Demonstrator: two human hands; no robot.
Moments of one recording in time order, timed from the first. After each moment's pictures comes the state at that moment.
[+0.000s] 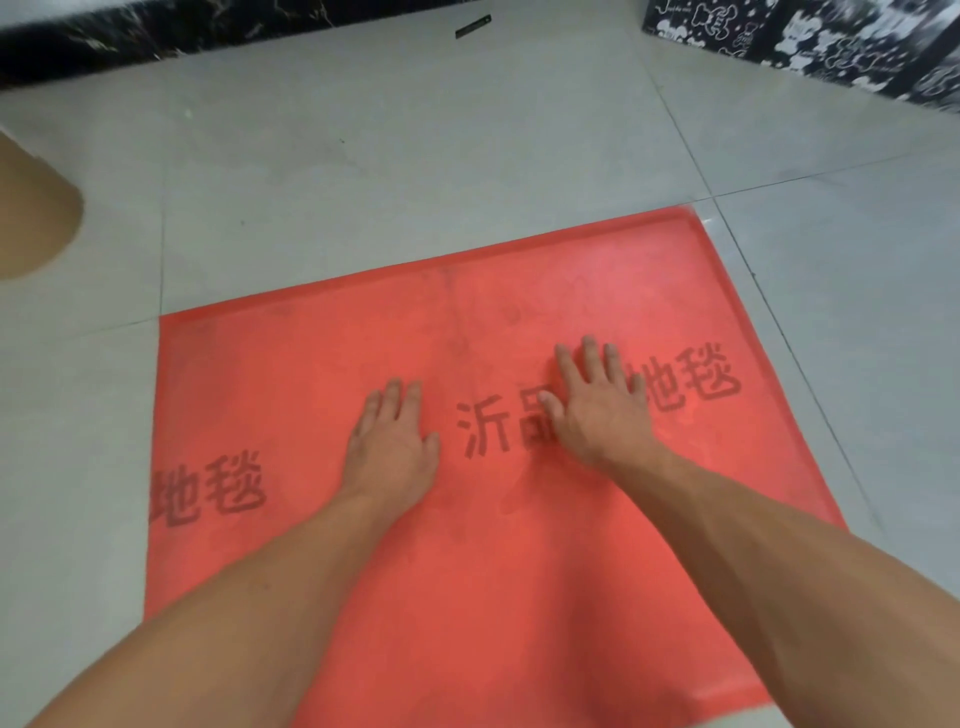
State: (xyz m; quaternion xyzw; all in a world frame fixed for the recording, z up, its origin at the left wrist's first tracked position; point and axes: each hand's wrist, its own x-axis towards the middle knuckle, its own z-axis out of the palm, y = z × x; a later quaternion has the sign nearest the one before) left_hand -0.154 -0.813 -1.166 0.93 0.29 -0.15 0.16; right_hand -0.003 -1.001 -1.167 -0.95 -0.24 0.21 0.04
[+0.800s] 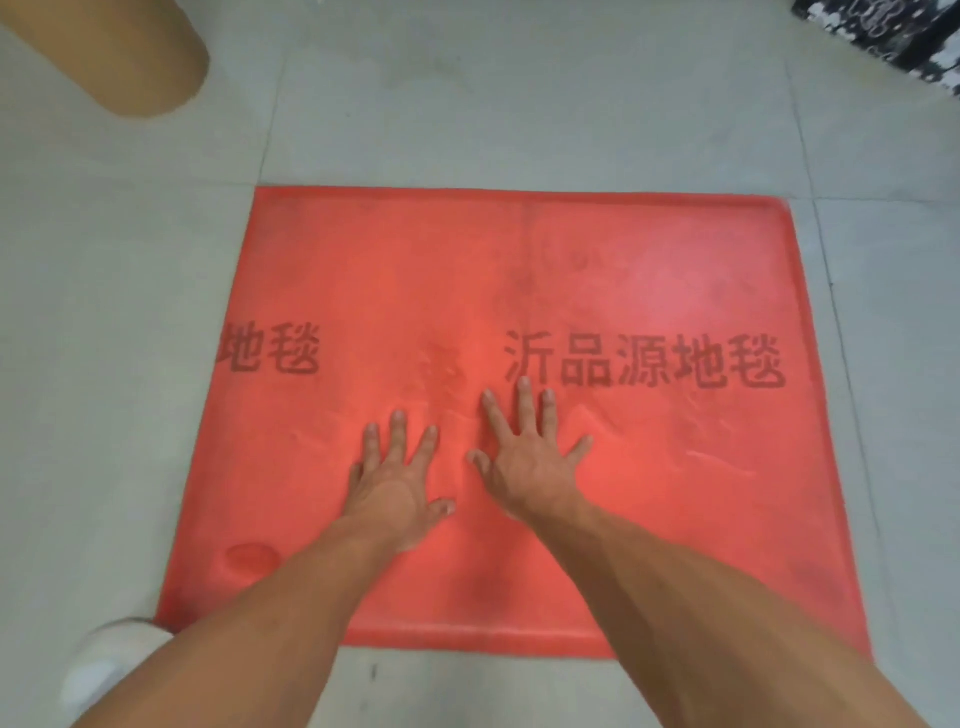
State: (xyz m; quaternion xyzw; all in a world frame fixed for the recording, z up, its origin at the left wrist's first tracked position) left_hand -0.284 -0.890 -1.173 0.85 0.36 -0.34 0.16; right_hand -0.148 -0.992 -1.173 -0.87 -0.35 0.35 0.02
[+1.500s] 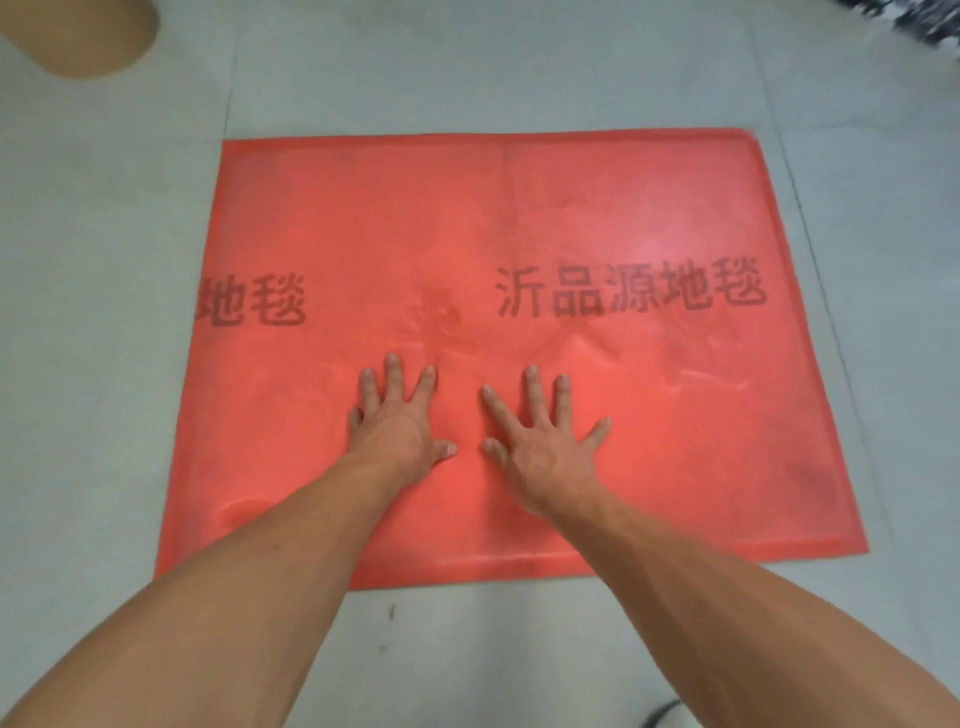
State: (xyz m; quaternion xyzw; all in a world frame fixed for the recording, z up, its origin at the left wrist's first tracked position) left_hand -0.286 -0.893 -1.170 0.86 0.37 -0.31 0.18; right_hand -0.200 -1.045 -1.176 -0.88 -0.36 0.30 -0.01
